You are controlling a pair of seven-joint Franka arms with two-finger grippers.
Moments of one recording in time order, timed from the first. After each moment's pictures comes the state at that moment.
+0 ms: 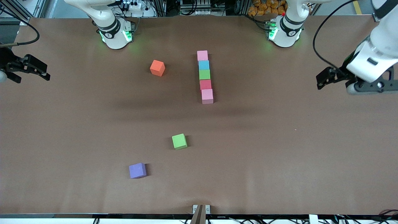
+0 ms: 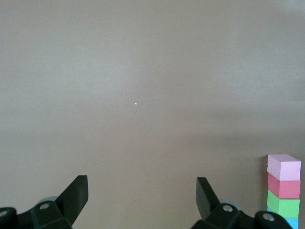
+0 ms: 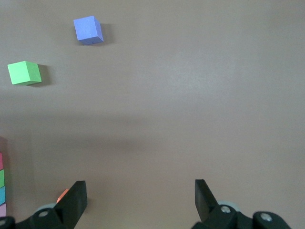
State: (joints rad) left arm -0.10 0.00 -0.07 -1.56 0.03 1.58 -0.20; right arm 0.06 -0.02 -0.06 -1.53 0.01 1.52 -0.08
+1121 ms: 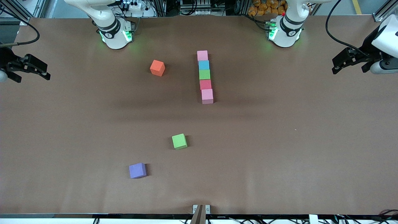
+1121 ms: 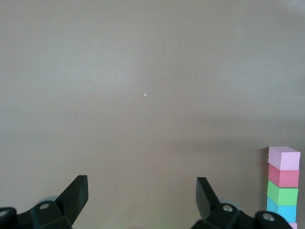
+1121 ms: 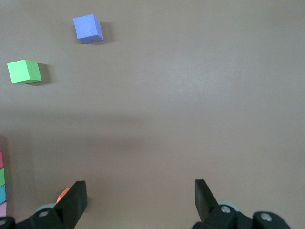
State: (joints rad) left arm -0.10 -0.07 -0.02 -1.58 0.01 1.53 -0.16; right arm 0.06 -0.02 -0.06 -1.53 0.01 1.51 -0.08
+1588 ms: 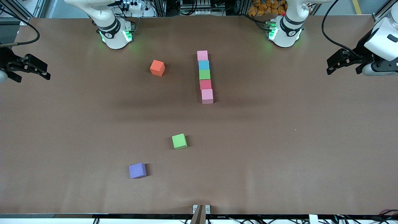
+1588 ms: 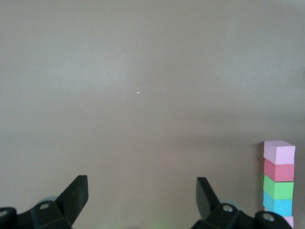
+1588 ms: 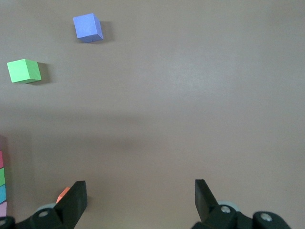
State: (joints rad) left arm -0.12 -0.06 -0.02 -1.58 0.00 1.53 -0.16; right arm 0.06 -0.02 -0.06 -1.53 0.01 1.51 -0.08
